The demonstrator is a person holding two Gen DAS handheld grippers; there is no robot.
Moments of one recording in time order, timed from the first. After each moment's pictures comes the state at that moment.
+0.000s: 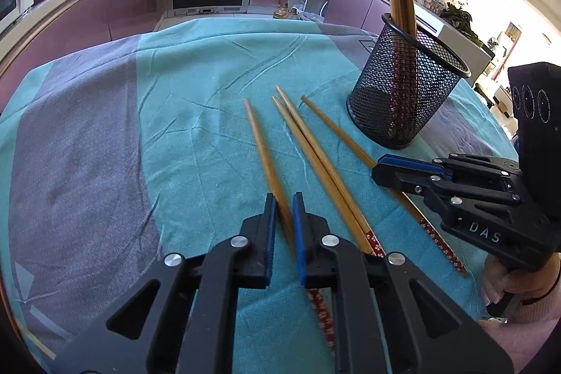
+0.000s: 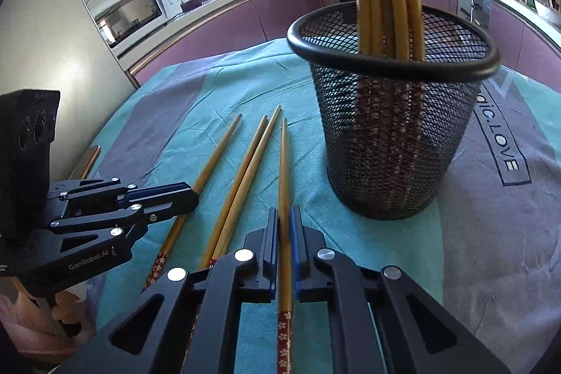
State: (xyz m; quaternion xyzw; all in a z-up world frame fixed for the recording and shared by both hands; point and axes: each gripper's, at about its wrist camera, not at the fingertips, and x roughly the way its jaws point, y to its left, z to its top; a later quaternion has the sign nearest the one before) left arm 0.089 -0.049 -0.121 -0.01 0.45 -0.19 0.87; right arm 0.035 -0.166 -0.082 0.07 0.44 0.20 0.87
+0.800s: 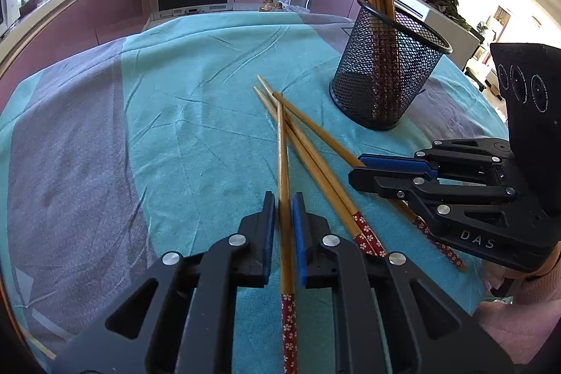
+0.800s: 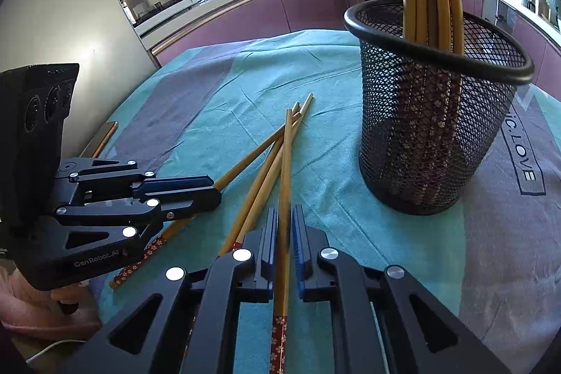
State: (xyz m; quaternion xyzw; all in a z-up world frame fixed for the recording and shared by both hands) left arm 0.082 -0.059 -0.124 0.02 0.46 -0.22 0.86; right arm 0.030 -0.148 -0.084 0.02 0.44 0.24 0.86
